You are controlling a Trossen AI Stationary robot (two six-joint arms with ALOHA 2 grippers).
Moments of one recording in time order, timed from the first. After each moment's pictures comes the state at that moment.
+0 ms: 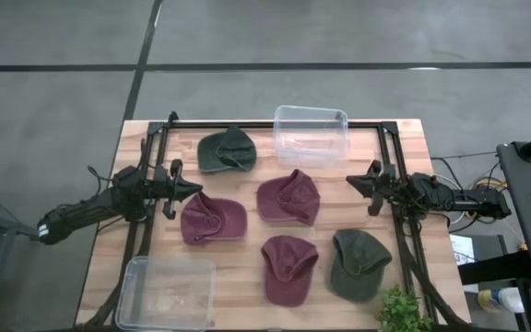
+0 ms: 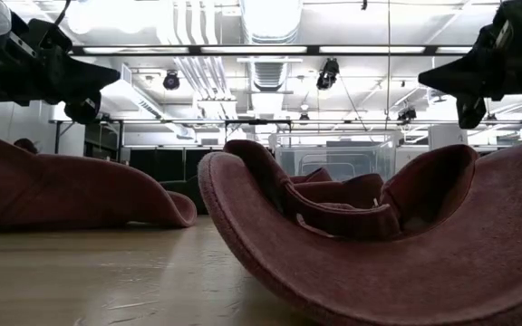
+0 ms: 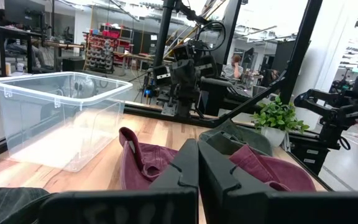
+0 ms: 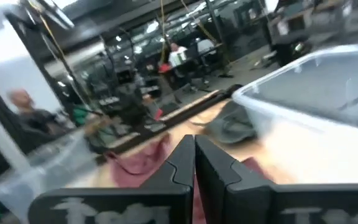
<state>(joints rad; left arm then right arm) 0.35 0.00 0.01 0.05 0.34 -0.20 -0.01 0.01 0.03 0.07 0.25 0.46</state>
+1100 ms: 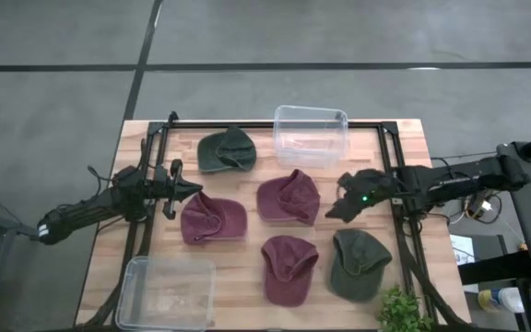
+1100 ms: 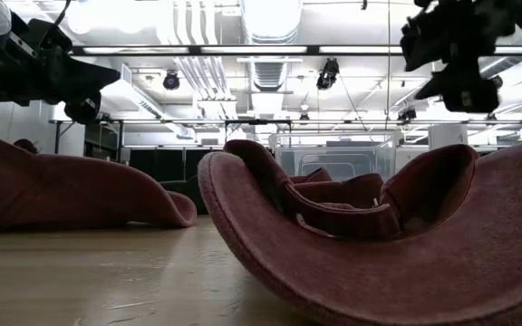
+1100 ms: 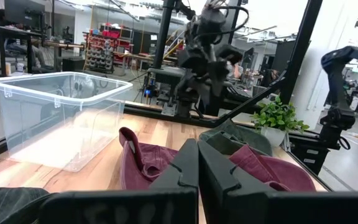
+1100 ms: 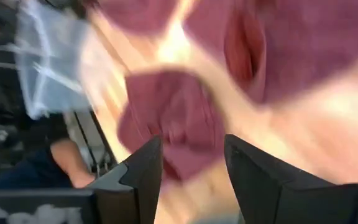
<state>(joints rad) 0.35 0.00 0.01 0.05 0.33 -0.19 0.08 0.96 0.69 -0.47 -0.17 1.15</state>
